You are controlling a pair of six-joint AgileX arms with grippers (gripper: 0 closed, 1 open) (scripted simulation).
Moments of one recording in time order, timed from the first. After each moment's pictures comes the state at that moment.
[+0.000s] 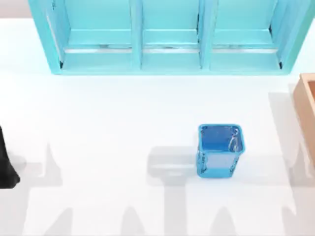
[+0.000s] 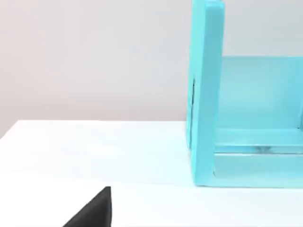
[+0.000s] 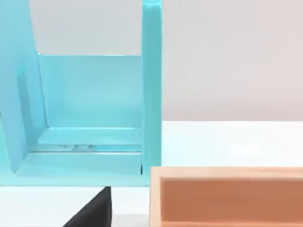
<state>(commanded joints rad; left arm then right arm) 0.00 0.00 0.00 0.00 0.00 0.00 0.00 0.00 0.00 0.00 0.00 0.00</state>
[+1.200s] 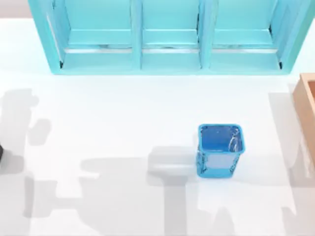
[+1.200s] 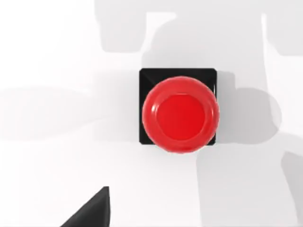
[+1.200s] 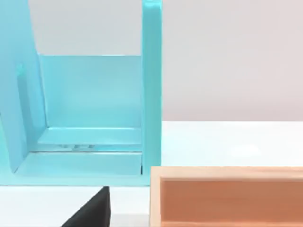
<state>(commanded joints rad) 0.14 1.38 1.13 -1.01 0.00 0.16 0.00 0.00 0.00 0.00 0.00 0.00</state>
